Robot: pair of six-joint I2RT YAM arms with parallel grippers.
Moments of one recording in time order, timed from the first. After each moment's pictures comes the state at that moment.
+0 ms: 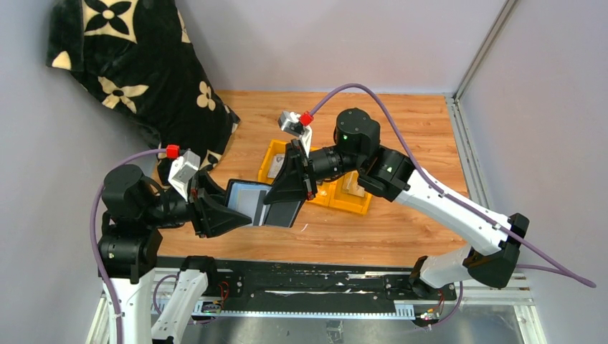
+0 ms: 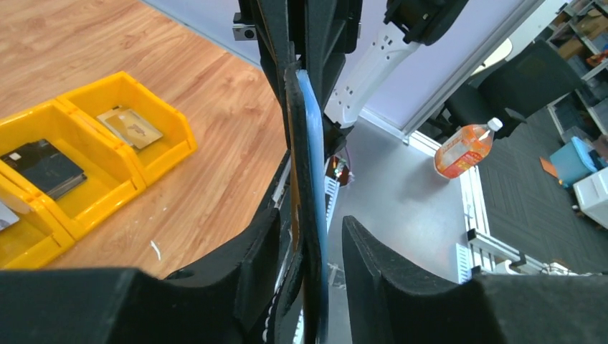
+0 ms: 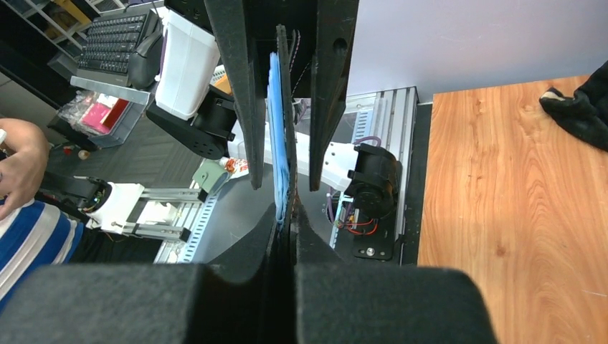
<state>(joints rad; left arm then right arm) -0.03 0.61 1.22 -0.81 1.31 -0.22 1.01 1.36 1.52 -0.19 -0.87 0.36</state>
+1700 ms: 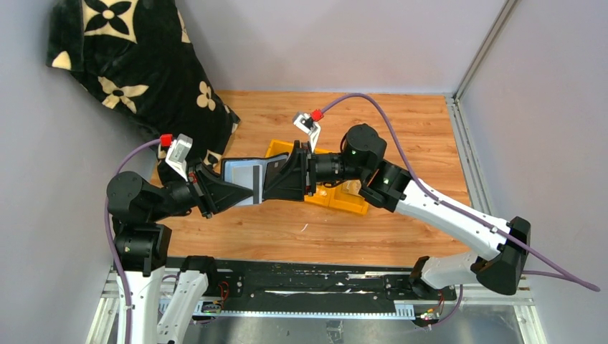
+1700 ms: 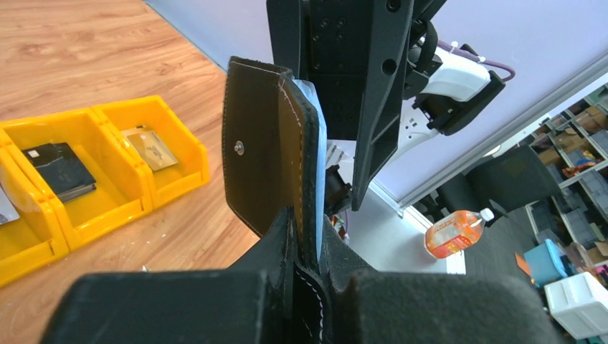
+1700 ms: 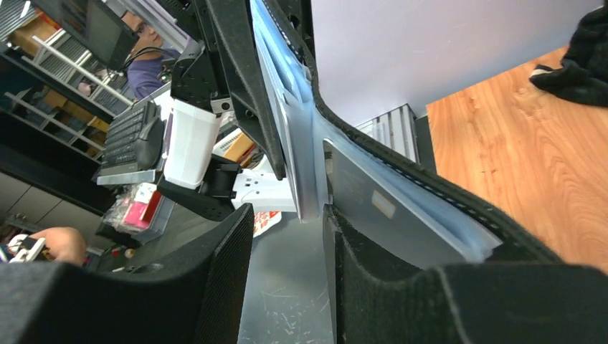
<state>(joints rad) -0.03 0.55 1.03 -0.37 1.13 -0.68 0.99 1.28 1.26 0.11 -0.69 0.68</state>
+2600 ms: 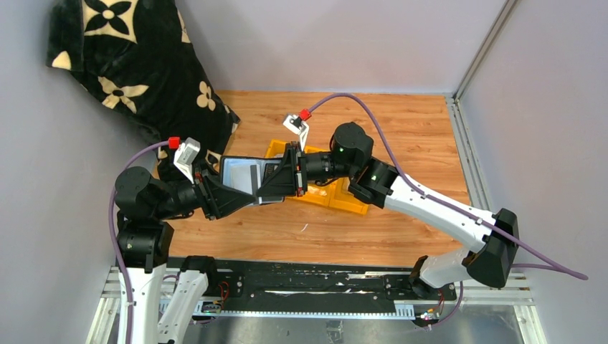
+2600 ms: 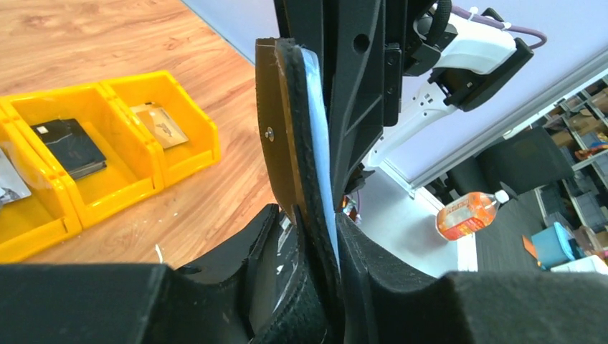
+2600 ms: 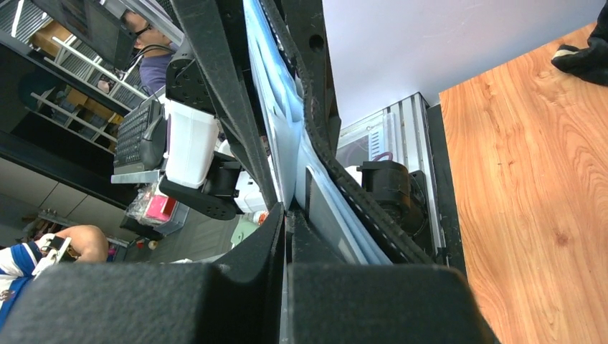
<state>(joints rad) -0.03 0.56 1.00 -0.47 1.14 -0.55 0.99 1.37 1.29 0.16 -0.73 0.74</state>
